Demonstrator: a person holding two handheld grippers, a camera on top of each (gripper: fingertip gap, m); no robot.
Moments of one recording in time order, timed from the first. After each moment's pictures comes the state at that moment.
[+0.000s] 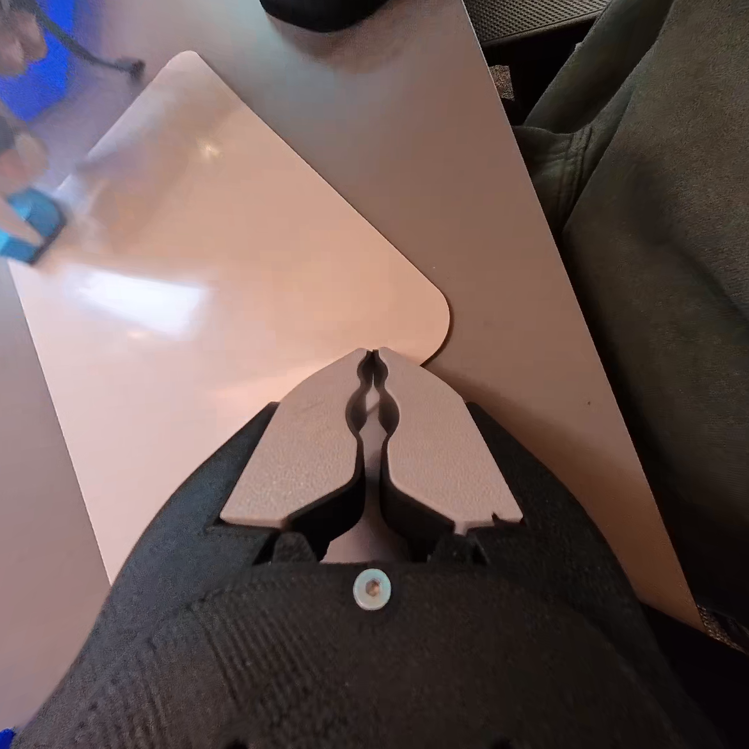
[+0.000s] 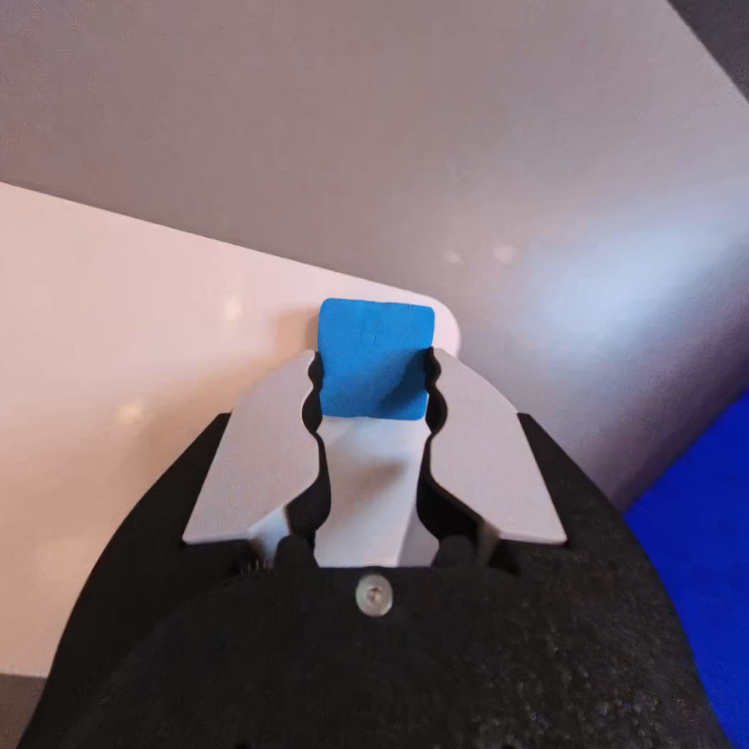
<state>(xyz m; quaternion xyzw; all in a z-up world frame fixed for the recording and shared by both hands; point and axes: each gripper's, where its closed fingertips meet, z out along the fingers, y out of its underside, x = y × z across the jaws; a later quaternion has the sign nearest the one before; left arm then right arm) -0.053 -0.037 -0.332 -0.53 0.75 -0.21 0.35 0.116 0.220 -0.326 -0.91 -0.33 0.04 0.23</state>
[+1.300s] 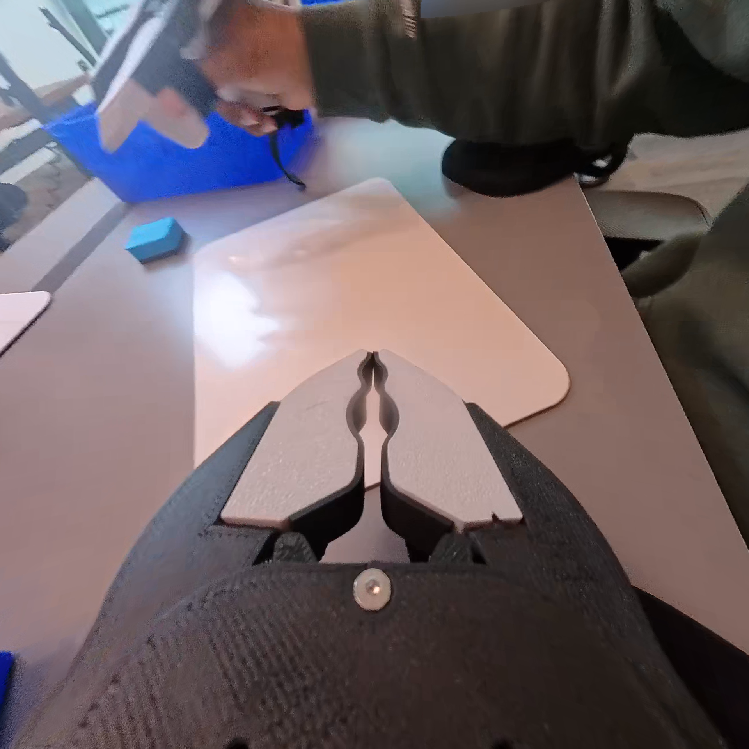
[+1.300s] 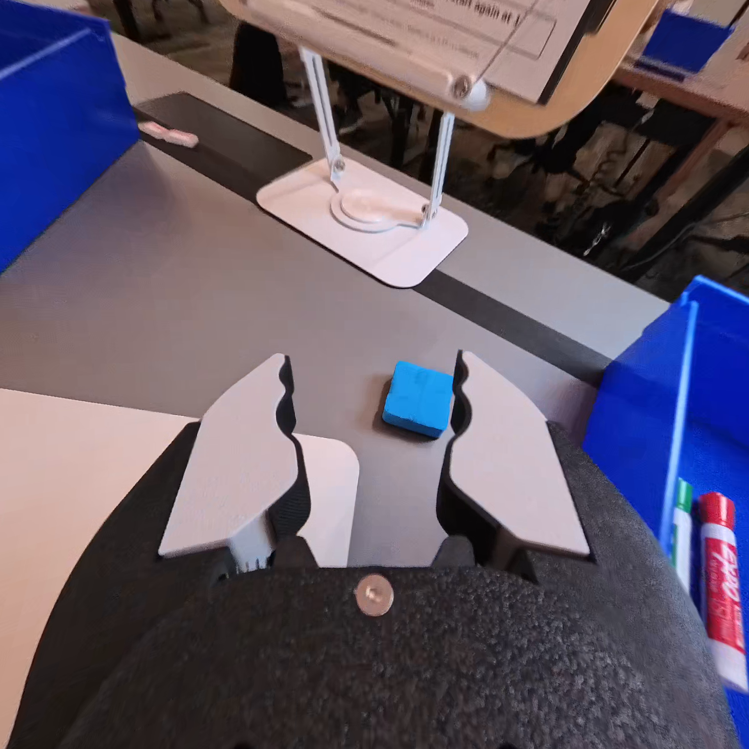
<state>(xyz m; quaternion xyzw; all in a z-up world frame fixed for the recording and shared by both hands) -0.062 0.026 -0.276 -0.58 0.59 -0.31 0.47 0.127 0.266 -0.223 -0.80 -0.27 0.09 0.54</state>
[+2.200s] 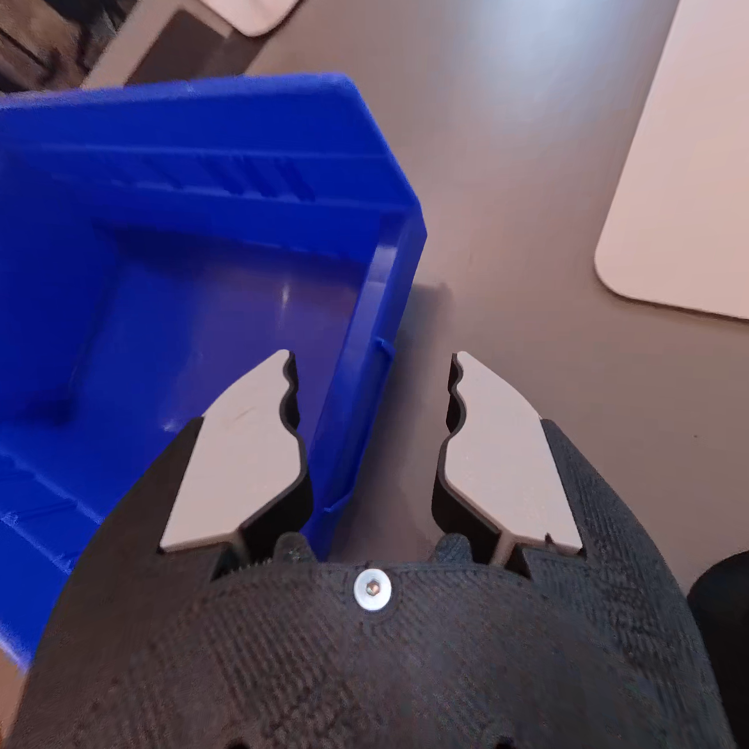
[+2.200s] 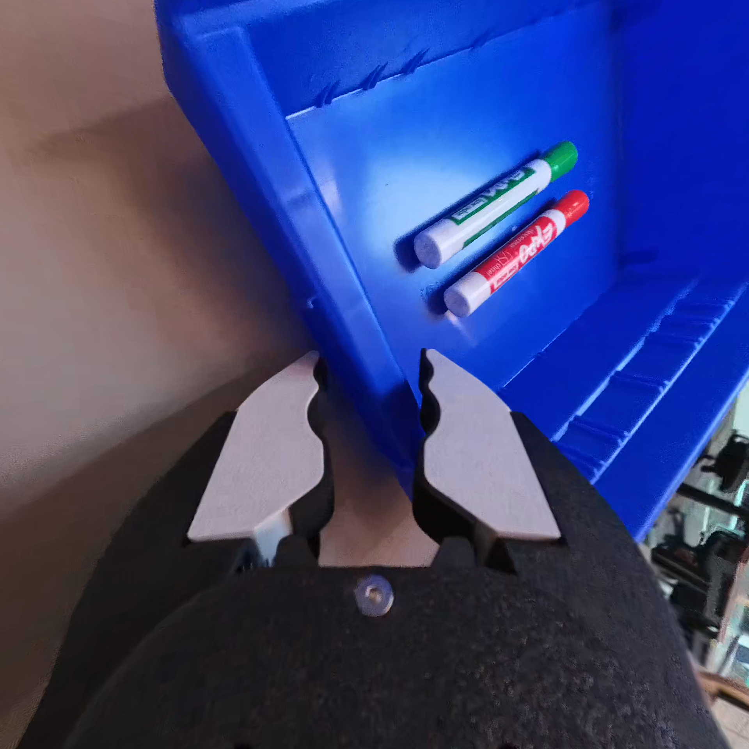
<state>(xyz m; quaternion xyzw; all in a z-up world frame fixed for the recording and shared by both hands) -0.245 0.169 -0.295 -0.83 0.40 0.01 0.37 0.376 0.204 -0.322 -0.80 -0.51 -0.16 0.26</state>
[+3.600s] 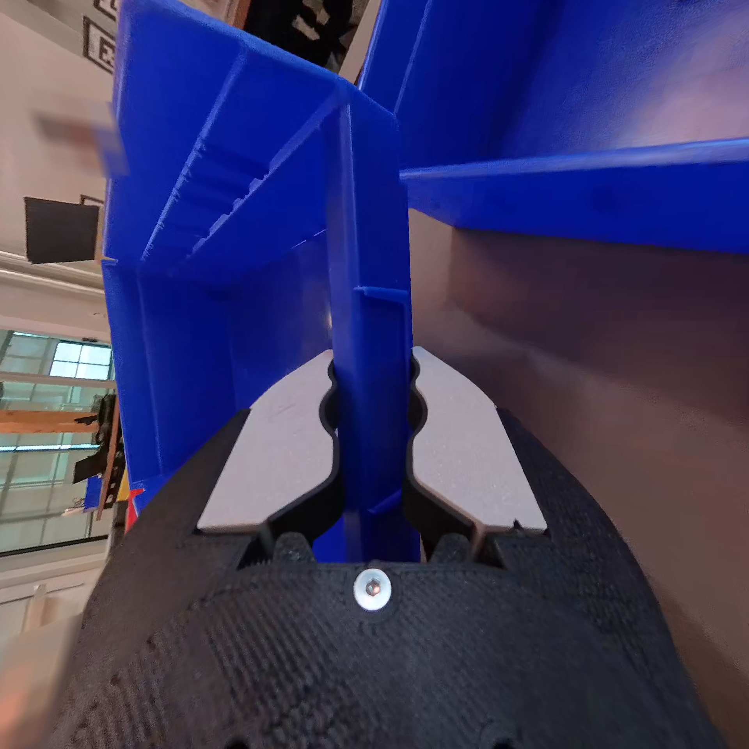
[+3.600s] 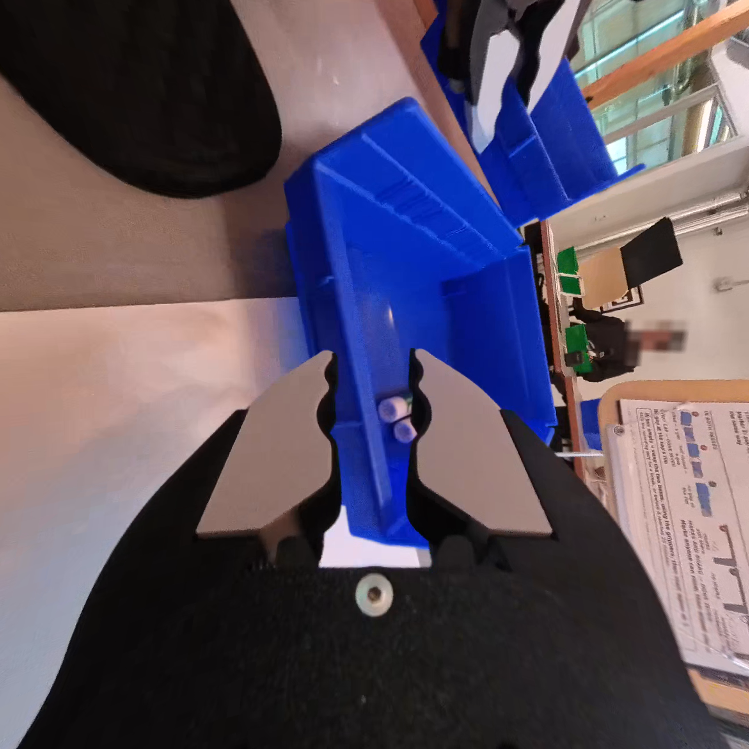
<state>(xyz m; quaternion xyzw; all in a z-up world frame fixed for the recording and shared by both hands) -0.341 0.165 -0.232 -0.76 0.41 0.26 0.44 -0.086 0.048 -0.260 -0.41 -0.74 0.00 0.54</state>
